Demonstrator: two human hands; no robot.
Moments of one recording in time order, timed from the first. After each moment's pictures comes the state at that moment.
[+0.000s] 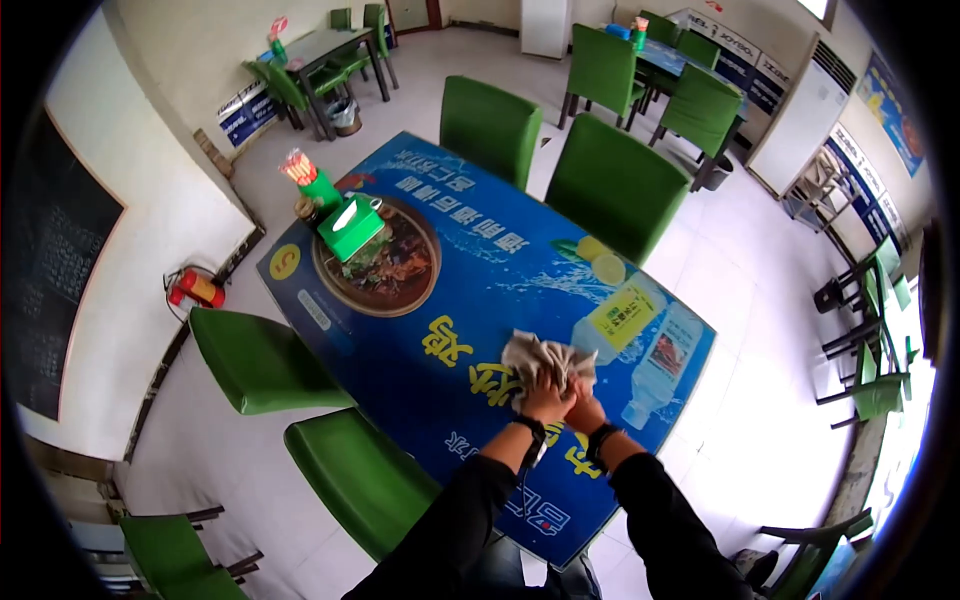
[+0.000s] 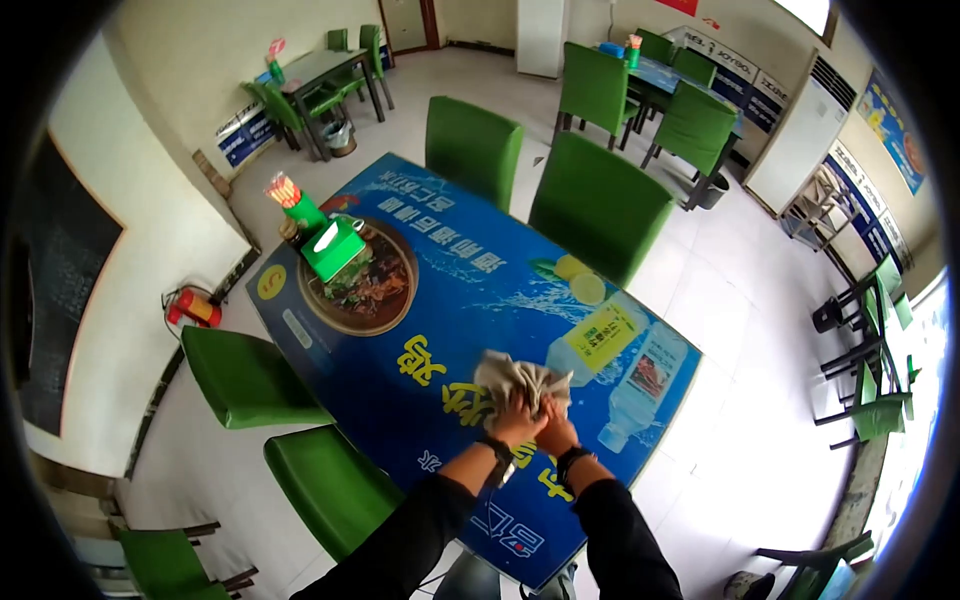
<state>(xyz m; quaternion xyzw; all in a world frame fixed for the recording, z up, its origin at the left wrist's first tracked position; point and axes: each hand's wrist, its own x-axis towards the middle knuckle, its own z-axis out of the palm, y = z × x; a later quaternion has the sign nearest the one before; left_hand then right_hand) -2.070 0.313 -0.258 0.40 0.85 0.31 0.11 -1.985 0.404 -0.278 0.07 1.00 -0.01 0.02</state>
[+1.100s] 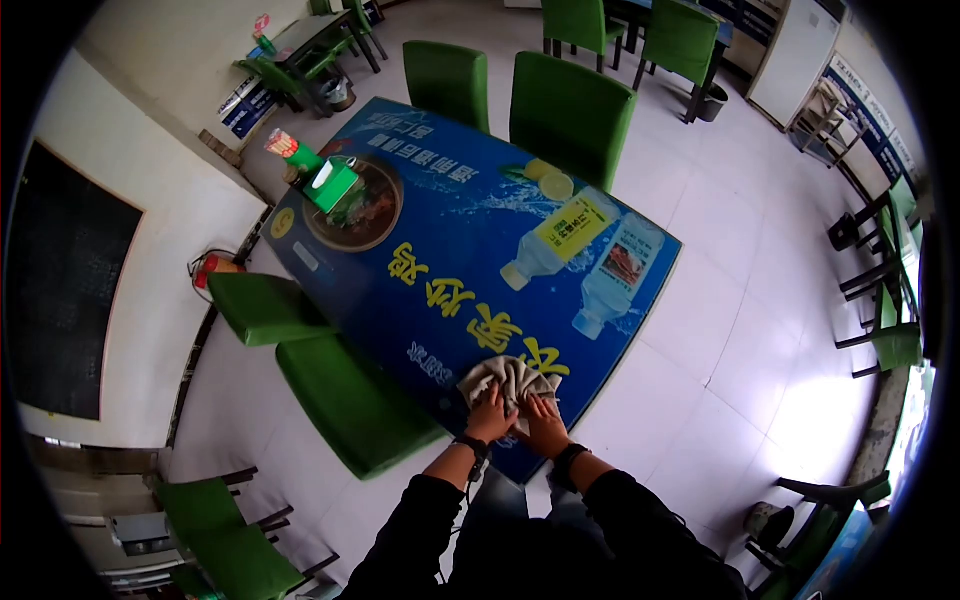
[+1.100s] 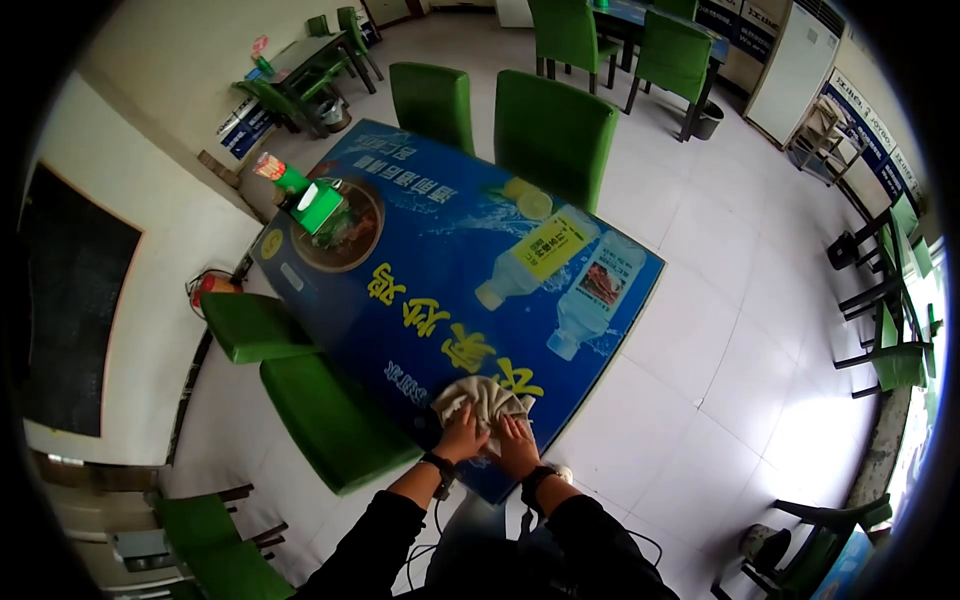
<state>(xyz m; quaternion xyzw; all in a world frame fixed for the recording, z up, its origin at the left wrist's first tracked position) -1.903 0.177 -0.229 0.40 0.87 0.11 0.25 -1.786 0.296 -0.225 0.08 0.95 -0.29 0.05</state>
